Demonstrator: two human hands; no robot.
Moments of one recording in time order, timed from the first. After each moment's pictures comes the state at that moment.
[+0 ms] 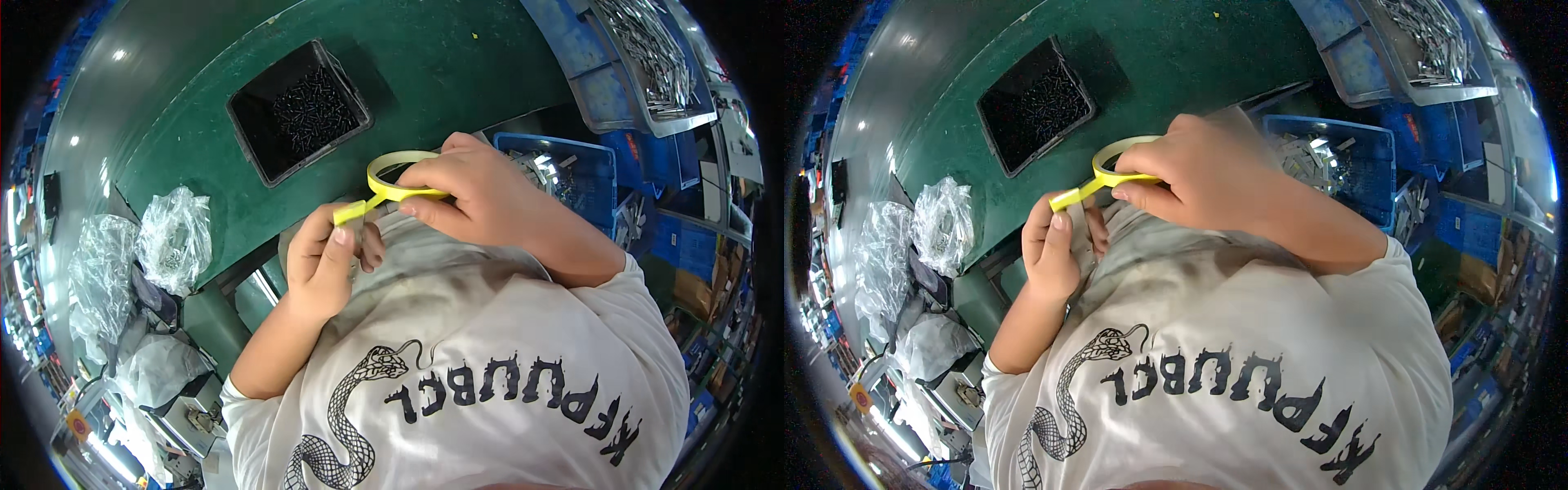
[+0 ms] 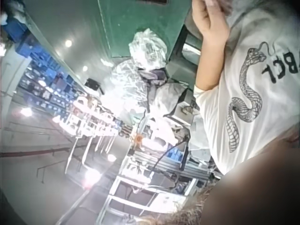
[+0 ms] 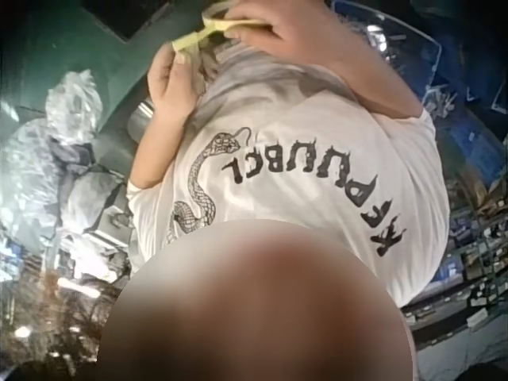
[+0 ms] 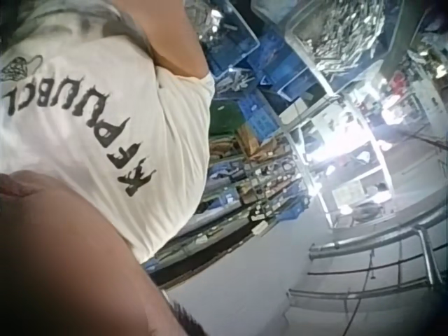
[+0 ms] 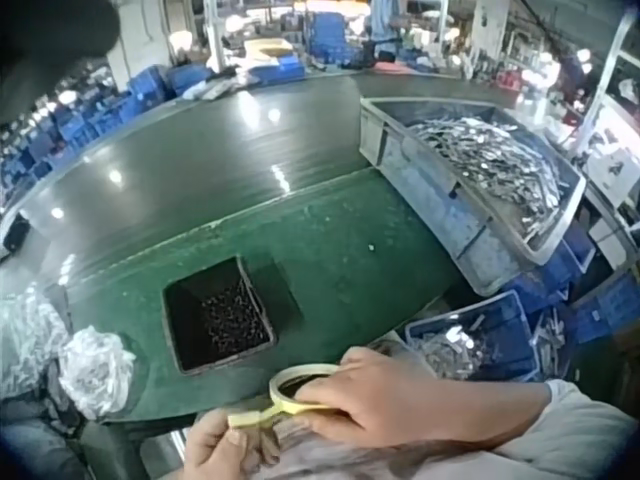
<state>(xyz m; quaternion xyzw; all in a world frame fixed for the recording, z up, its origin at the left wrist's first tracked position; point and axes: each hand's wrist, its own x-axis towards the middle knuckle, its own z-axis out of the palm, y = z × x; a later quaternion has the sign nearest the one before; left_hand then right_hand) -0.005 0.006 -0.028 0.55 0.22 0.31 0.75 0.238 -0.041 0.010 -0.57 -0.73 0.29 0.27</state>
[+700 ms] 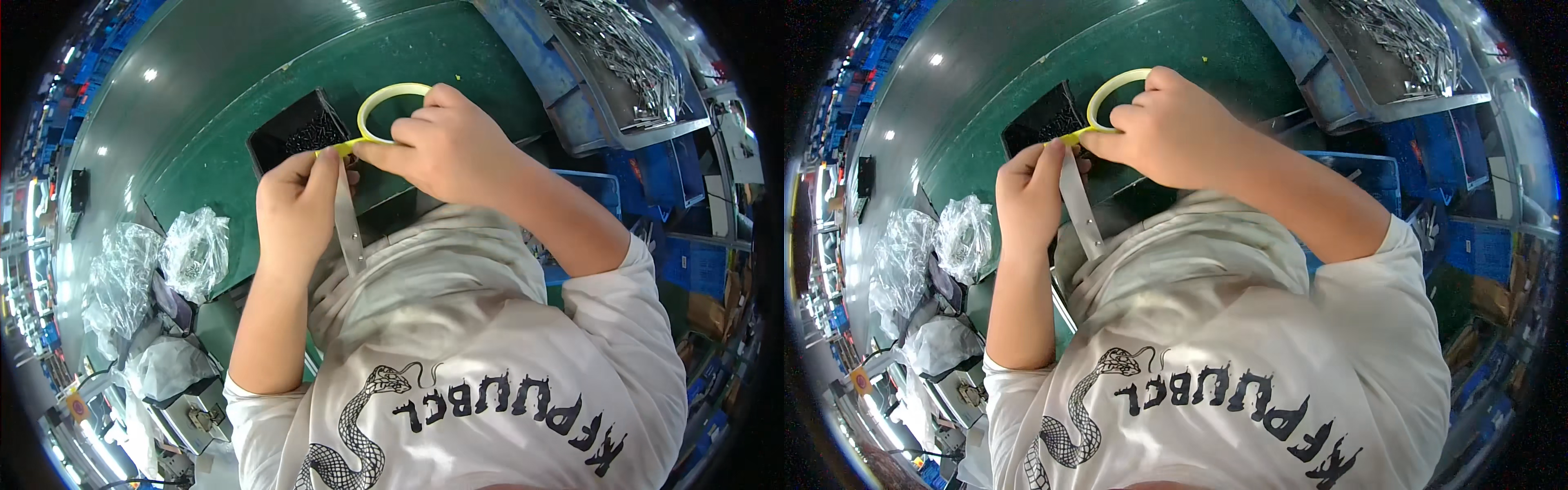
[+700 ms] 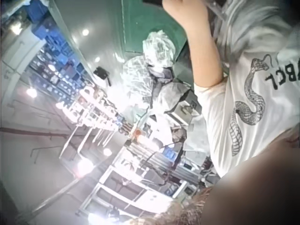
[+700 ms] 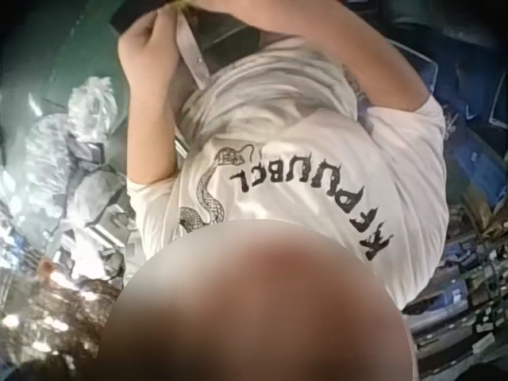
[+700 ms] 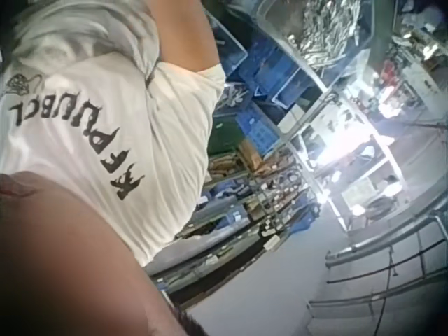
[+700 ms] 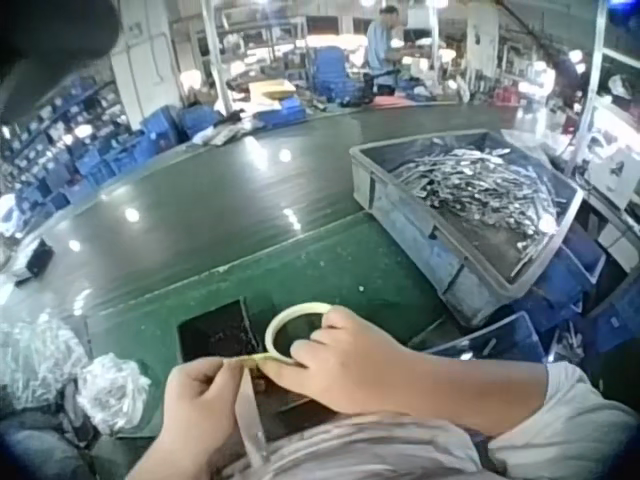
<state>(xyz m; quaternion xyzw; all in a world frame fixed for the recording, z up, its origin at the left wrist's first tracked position) 0.062 0.057 0.041 0.62 0.48 0.31 0.54 0.270 0.009 0.018 -0.45 -0.85 -0.17 0.23</state>
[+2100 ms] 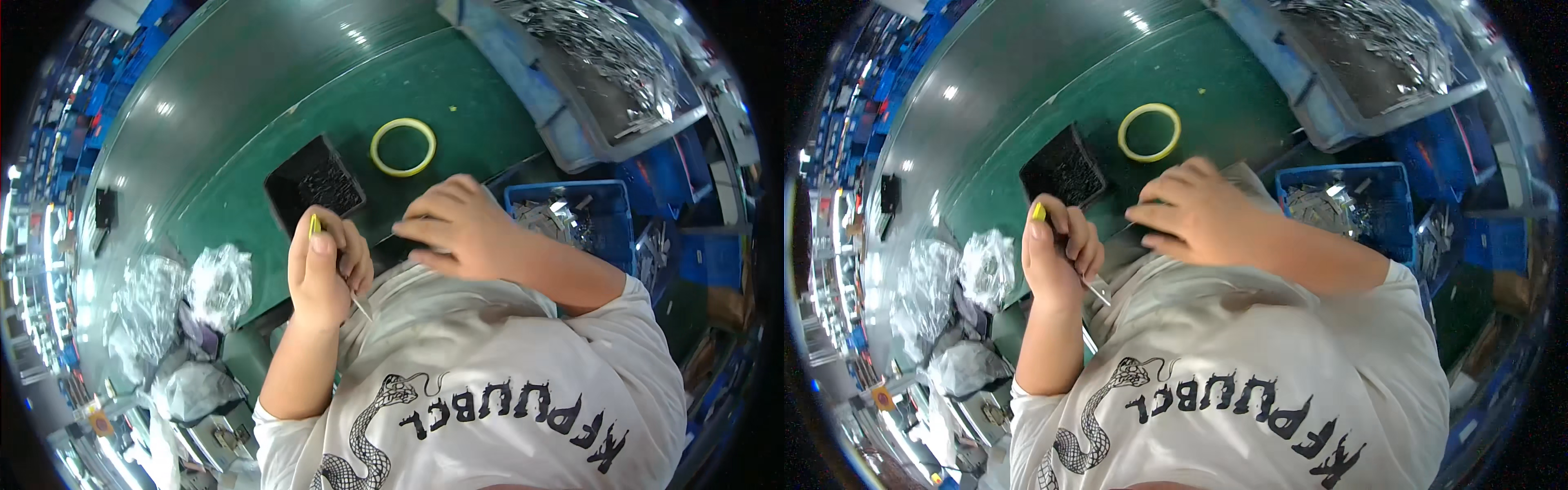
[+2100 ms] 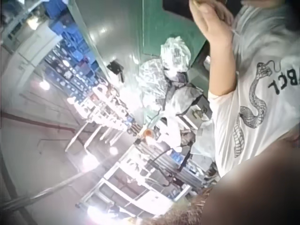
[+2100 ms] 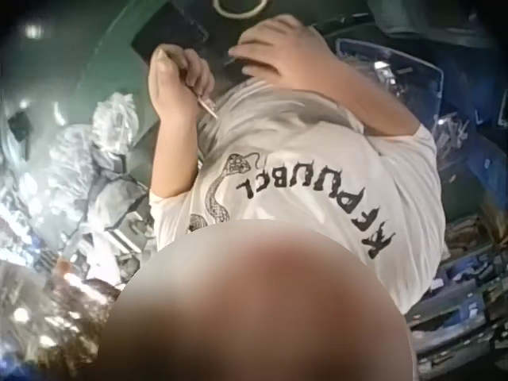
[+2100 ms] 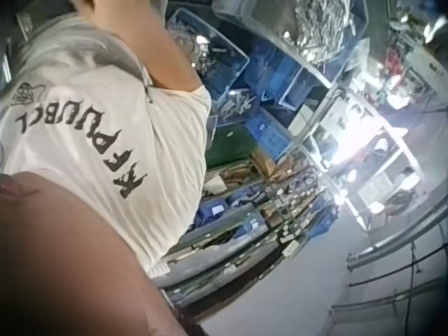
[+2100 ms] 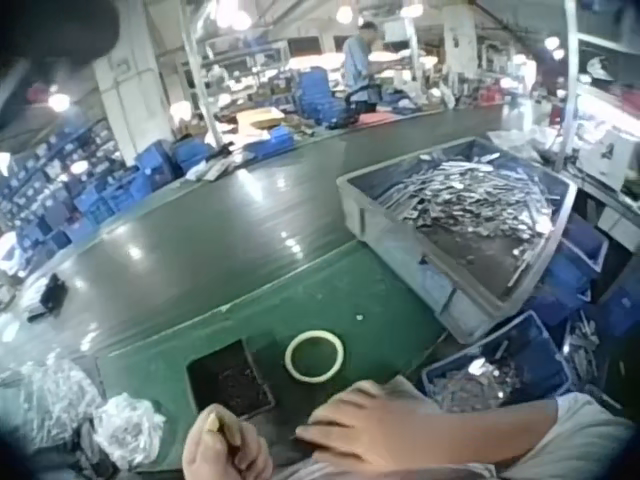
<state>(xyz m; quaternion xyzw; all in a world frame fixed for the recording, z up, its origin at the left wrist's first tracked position) 0.051 0.038 0.036 0.49 0.20 0.35 0.78 0.268 -0.047 0.002 -0.49 -0.80 0.07 0.33</state>
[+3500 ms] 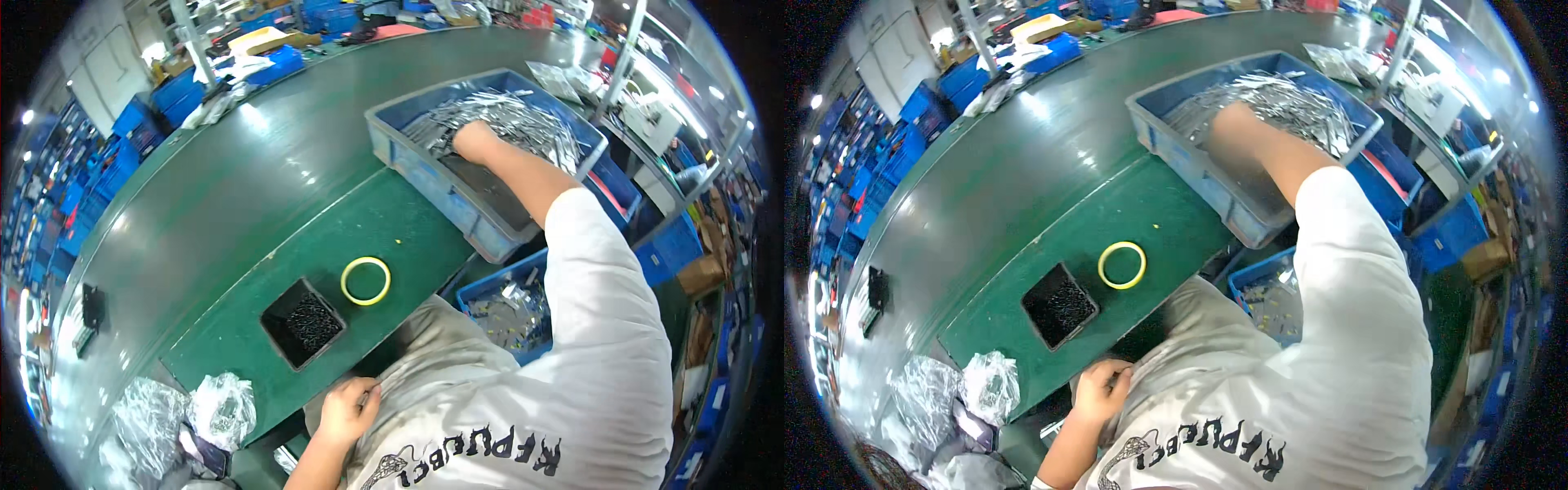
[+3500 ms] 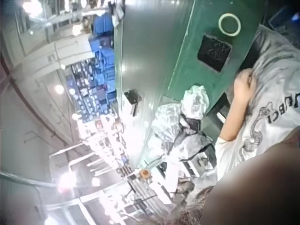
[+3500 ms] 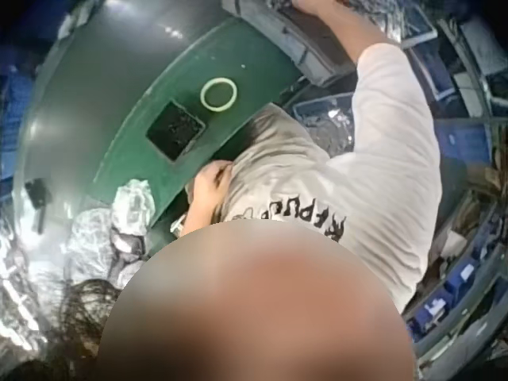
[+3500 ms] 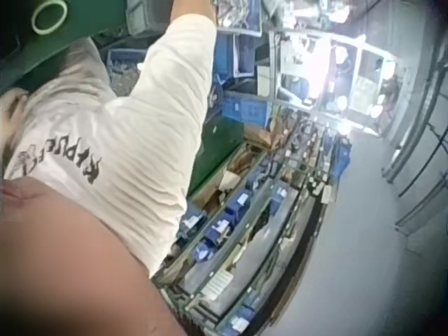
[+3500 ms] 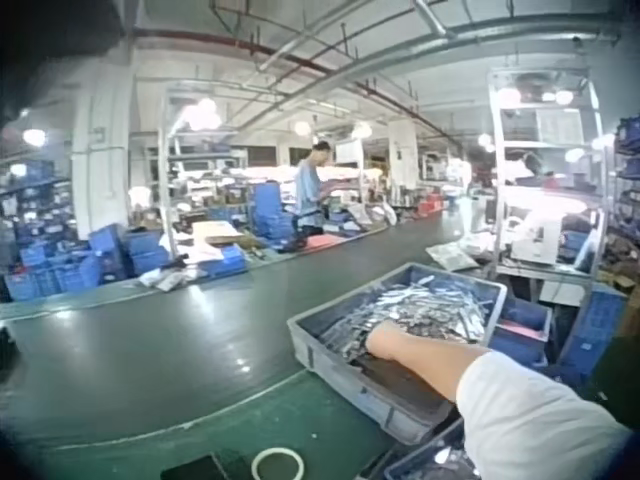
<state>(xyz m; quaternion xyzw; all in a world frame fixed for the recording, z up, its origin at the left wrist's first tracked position) 0.008 0.015 -0.028 0.85 0.23 0.22 0.42 0.530 0.064 0.070 -0.73 -0.61 -0.20 -0.23</state>
